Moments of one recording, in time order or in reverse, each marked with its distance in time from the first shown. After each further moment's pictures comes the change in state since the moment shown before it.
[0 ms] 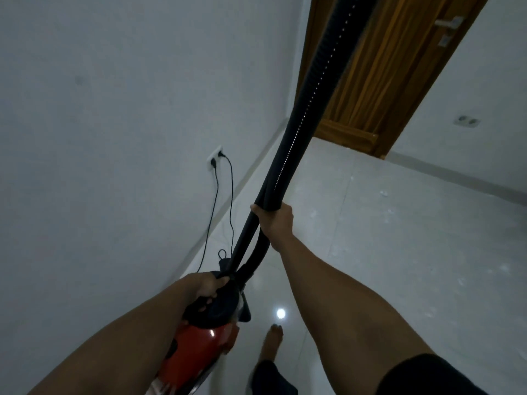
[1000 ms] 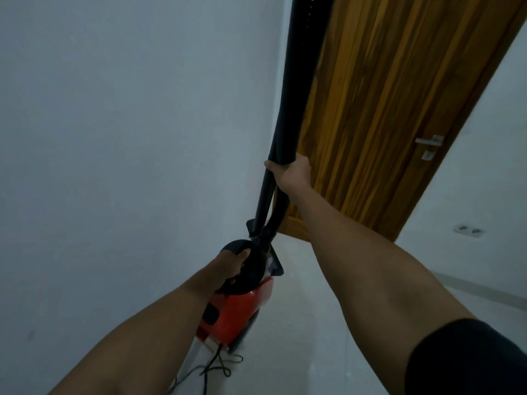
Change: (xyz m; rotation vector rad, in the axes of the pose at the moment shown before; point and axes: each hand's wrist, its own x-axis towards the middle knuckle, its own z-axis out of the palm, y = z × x) left_hand 0.248 0.584 -0.334 -0.192 0.376 0.512; right_hand 0.607 -0.392 -0.028 0.005 0.137 -0.502
